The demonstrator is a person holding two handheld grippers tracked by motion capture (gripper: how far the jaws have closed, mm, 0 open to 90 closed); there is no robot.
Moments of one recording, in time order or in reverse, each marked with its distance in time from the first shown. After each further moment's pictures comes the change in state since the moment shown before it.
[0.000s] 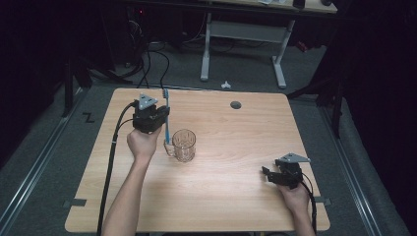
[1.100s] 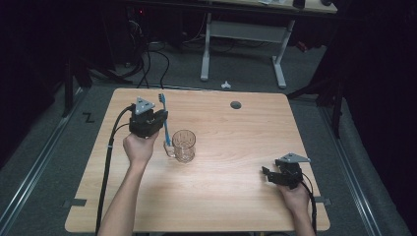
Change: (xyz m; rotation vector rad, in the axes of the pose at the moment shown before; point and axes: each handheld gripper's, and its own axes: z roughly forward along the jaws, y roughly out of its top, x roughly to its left) left arm -0.002 -0.007 -0.015 0.003 -0.018 0.013; right arm 0.000 0.000 0.000 0.001 0.000 0.001
